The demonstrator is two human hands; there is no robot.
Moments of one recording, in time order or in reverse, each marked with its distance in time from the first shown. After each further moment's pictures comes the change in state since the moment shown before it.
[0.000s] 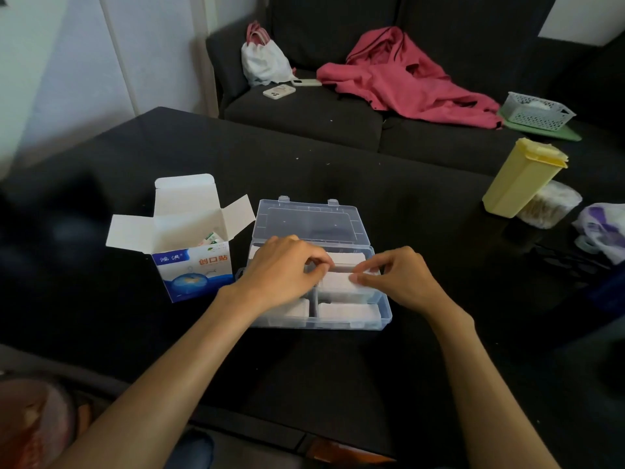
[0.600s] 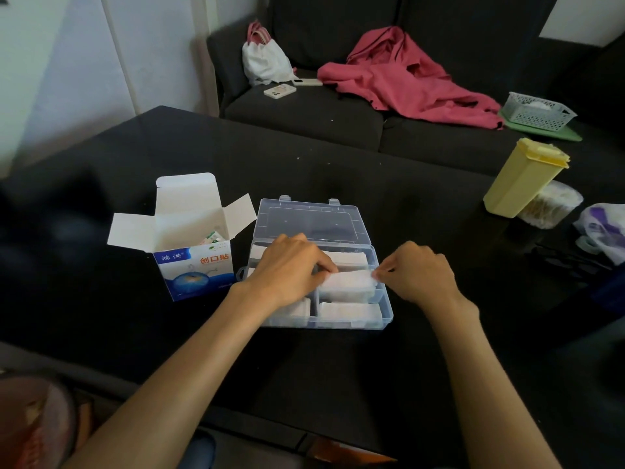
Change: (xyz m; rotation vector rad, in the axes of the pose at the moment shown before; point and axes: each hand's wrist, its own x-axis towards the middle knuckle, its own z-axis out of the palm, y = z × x) left_hand 0.006 0.002 0.004 0.146 -0.047 0.018; right_hand 0.001 -0.012 -0.011 -0.416 0.071 0.233
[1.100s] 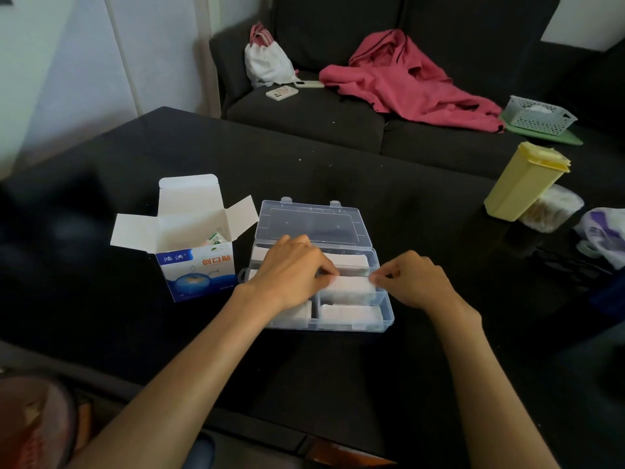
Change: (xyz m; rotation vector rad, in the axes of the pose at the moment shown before) left_hand 0.001 -0.002 0.001 0.056 0.003 0.037; right_hand -0.002 -0.001 0.001 0.111 -0.172 0.012
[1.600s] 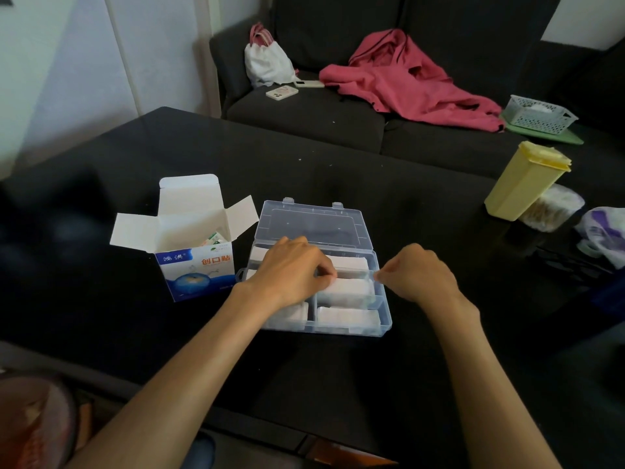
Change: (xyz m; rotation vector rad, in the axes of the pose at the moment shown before) left_hand 0.000 -0.001 -0.002 -0.069 -0.028 -0.015; right_hand -0.005 -0.010 -0.008 -0.035 0.083 0.120
